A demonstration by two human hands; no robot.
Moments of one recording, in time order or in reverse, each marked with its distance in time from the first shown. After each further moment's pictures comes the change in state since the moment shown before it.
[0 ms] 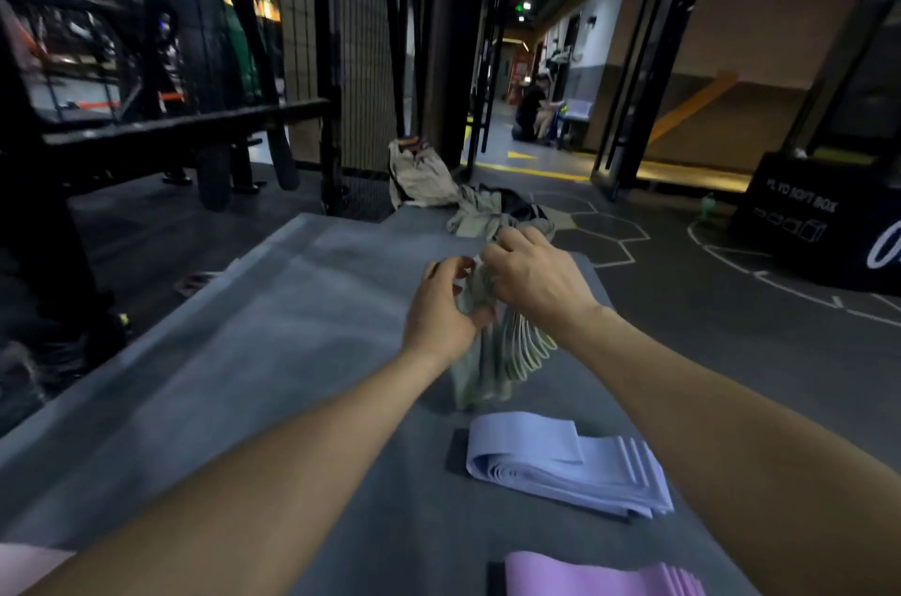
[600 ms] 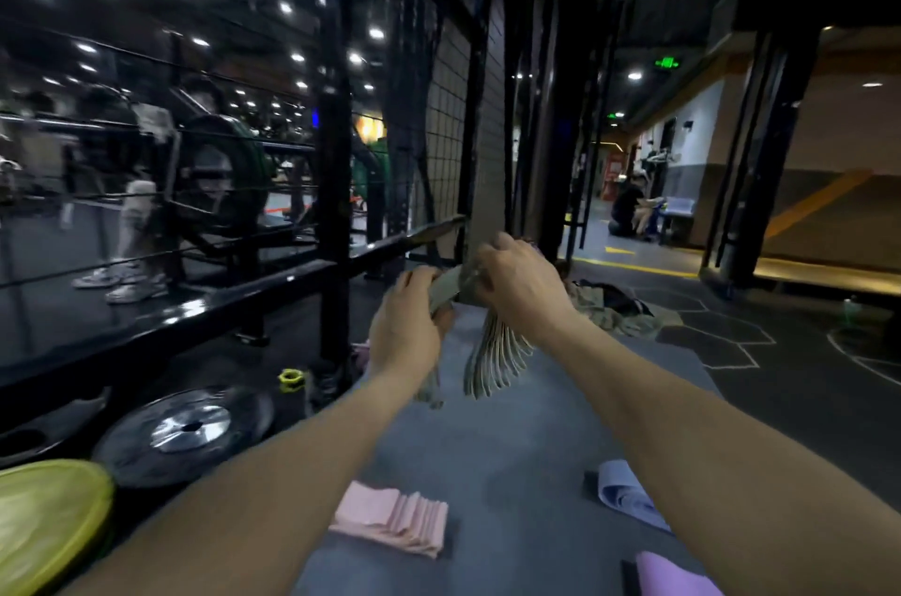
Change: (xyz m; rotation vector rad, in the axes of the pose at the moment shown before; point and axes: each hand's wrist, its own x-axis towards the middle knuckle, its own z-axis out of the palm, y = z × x) left_hand -0.113 0.082 -0.265 0.479 0.417 0.092; right_hand 0.022 -0.192 -0.192 0.219 0.227 -0.065
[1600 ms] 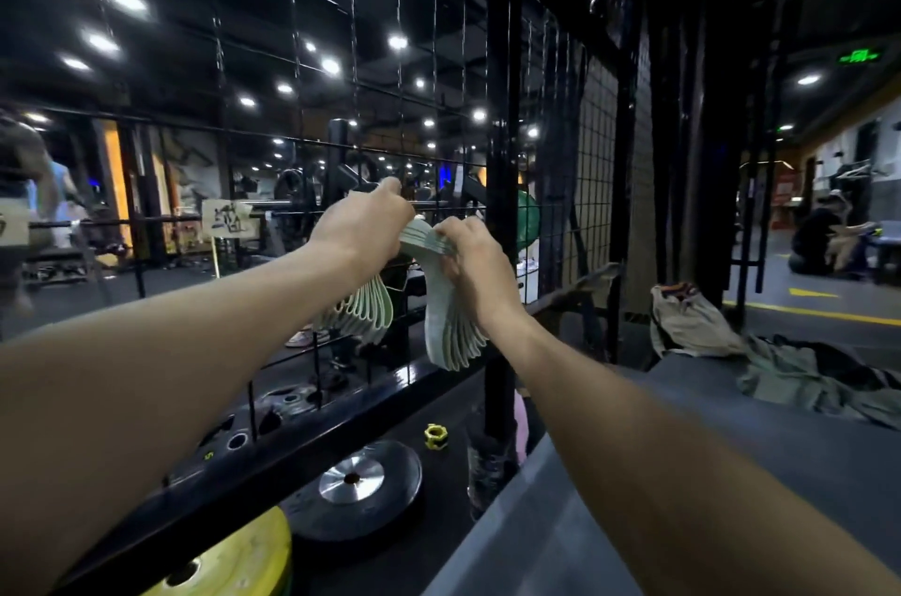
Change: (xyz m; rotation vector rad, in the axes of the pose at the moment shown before) left_hand 0.143 -0.086 -0.229 0.903 -0.090 0.183; right_hand 0.184 -0.190 0.066 0.841 0.178 -0.027
